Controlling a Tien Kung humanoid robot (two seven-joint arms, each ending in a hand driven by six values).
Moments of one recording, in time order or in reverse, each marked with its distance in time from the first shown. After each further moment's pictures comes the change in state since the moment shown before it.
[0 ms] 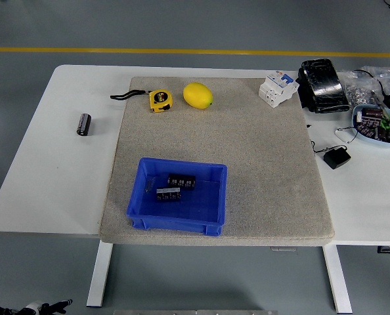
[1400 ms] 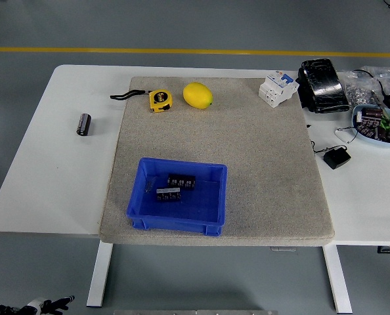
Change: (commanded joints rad) left arm -0.010 -0.004 0.023 0.005 -0.040 0.005 -0.015; right arm -0.089 0.057 0.106 0.064 0.064 0.091 -0.080
